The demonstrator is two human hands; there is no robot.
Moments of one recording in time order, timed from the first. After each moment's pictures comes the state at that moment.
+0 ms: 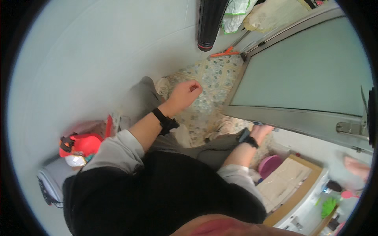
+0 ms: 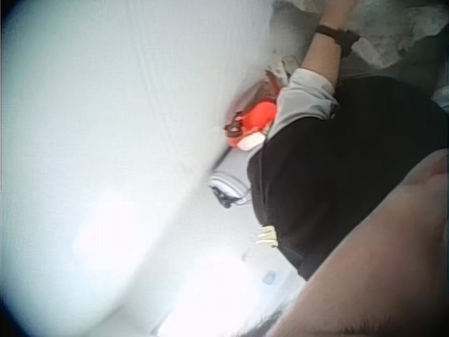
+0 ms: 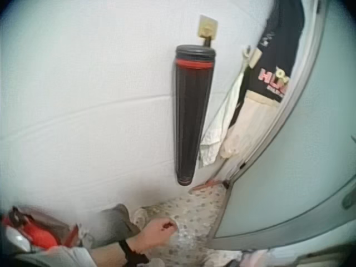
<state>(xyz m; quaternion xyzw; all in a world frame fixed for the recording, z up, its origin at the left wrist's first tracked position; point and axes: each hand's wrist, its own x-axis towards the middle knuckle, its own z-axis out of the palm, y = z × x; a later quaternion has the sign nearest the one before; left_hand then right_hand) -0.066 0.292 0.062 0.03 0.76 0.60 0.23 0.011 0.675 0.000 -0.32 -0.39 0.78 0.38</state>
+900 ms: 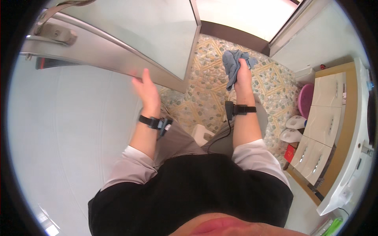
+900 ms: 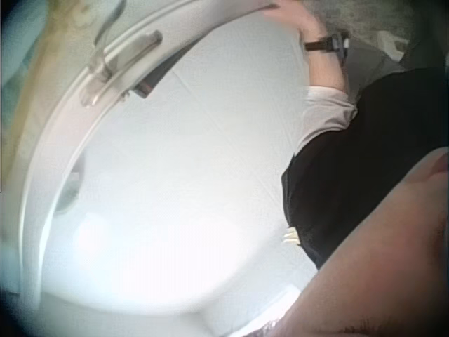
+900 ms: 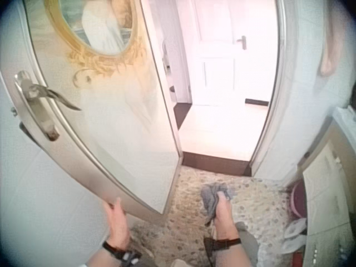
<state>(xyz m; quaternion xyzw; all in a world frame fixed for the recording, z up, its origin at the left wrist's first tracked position) -0.101 0.434 0.072 0.00 0.71 0.70 -0.04 0.030 0.720 -0.017 -0.34 -0.28 0.85 0.30</state>
